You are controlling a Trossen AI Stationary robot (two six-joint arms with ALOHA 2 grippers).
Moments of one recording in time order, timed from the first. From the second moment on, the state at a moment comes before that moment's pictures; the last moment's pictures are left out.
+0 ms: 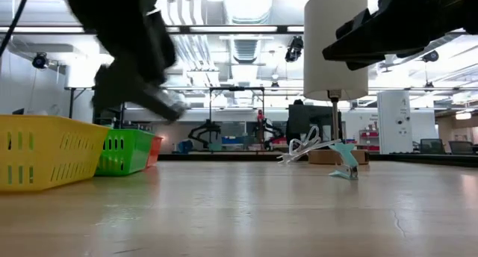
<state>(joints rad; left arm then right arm) -0.46 1.66 1.12 -0.35 -0.02 -0.56 0.48 1.41 0.53 0.46 0.34 0.07</state>
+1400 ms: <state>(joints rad) -0.69 1.44 0.96 -0.87 -0.44 -1.19 0.48 1.41 0.53 0.47 0.34 0.08</state>
